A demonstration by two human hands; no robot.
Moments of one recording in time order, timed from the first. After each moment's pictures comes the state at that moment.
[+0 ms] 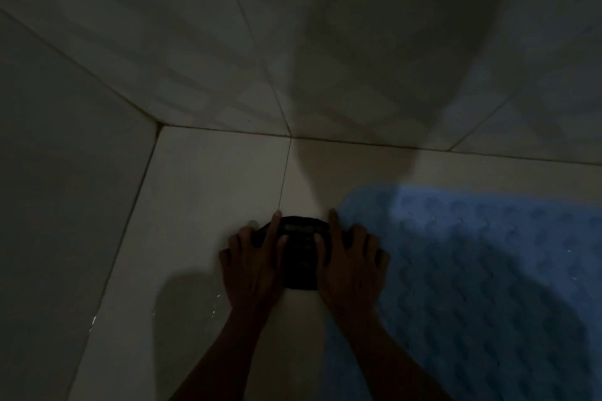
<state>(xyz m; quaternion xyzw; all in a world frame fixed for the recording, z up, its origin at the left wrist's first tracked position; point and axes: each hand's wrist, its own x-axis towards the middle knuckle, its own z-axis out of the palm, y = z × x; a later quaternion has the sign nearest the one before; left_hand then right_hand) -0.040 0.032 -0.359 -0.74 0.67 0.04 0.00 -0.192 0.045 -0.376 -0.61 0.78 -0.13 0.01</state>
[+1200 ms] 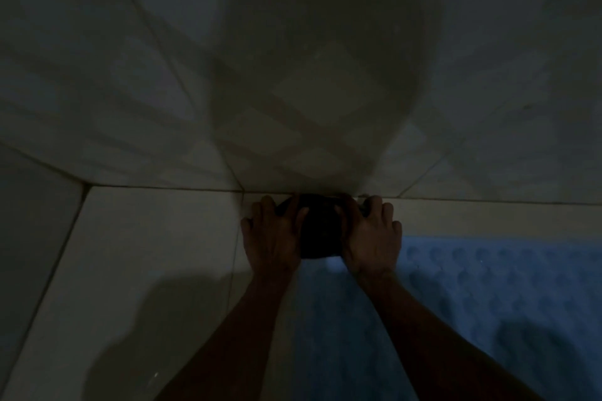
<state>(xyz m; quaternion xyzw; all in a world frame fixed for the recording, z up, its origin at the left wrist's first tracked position) -0.149 -0.113 -0.358 -0.69 0.72 0.05 -0.07 -0.303 -0.081 -0.368 -0.58 0.81 -0.11 -0.03</state>
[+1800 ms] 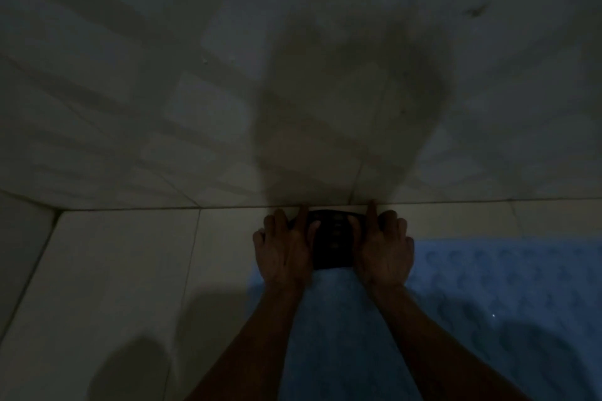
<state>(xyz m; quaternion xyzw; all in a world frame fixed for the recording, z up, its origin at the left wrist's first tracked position) -0.257 -0.088 -0.366 -0.66 0.75 0.01 -0.07 -0.404 -0.054 -0.381 -0.51 0.84 -0.19 -0.04</state>
